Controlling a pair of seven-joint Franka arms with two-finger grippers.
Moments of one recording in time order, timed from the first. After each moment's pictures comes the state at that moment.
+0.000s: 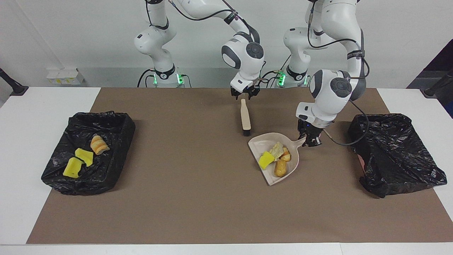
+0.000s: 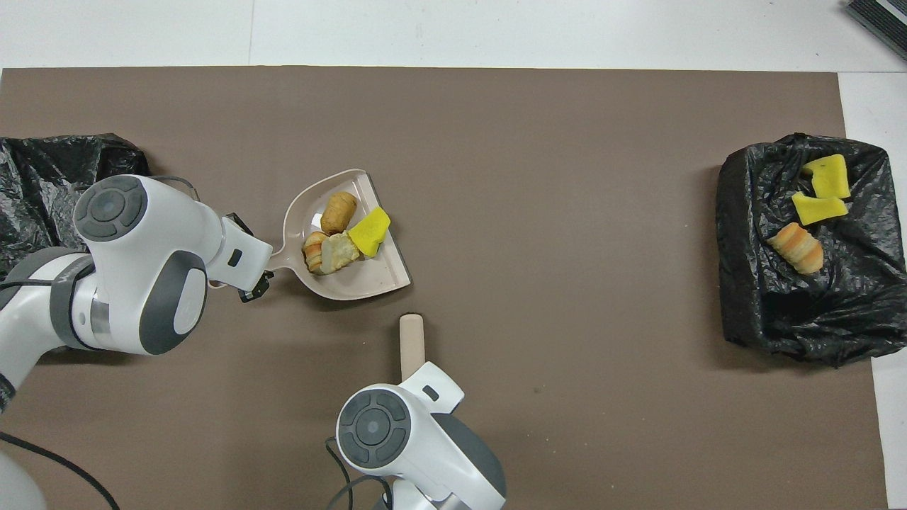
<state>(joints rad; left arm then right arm) -0.12 0.15 -0.12 -2.08 -0.05 2.22 1.06 0.94 0.20 -0.02 -1.99 0.15 2.02 0.81</state>
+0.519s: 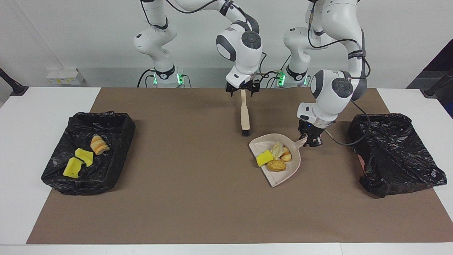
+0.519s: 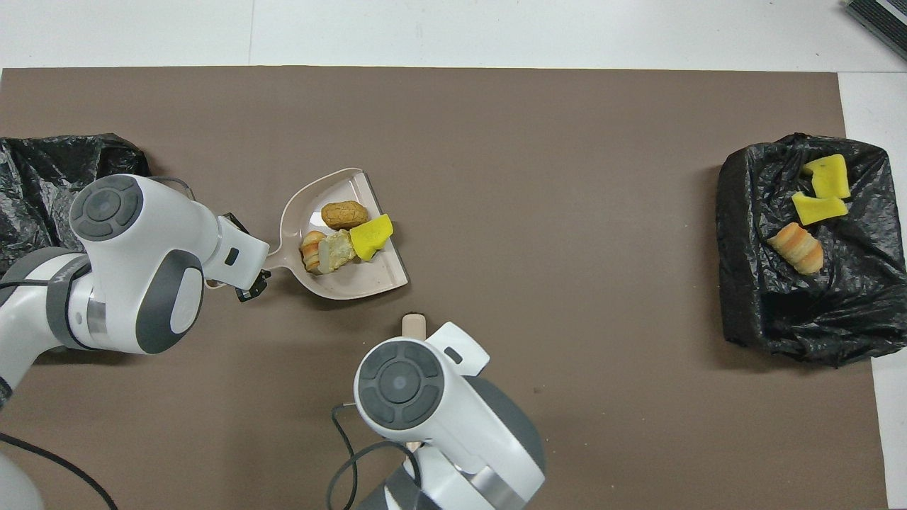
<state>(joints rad) -0.11 0.15 -0.12 -2.08 -0.05 2.22 1.05 0.82 0.12 -0.04 -1.88 0.14 1.86 0.71</state>
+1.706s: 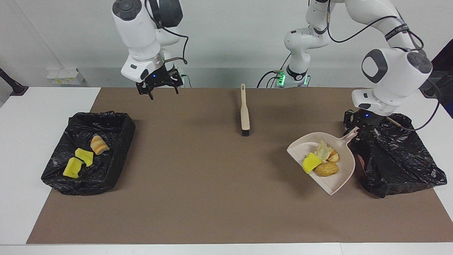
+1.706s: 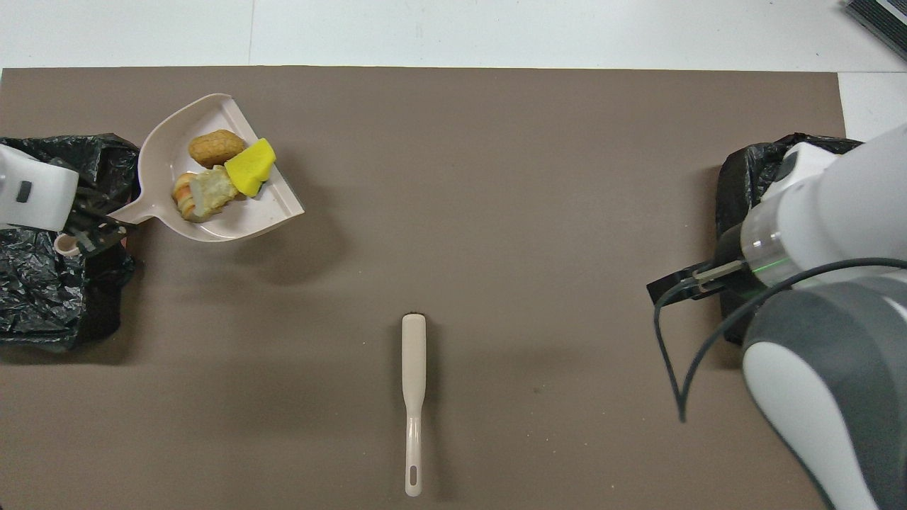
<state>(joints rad) 0.17 0.12 -0.10 -1.78 -0.09 1.93 1.14 0.26 -0.05 -0.09 -1.73 0.03 1.59 -0.10</state>
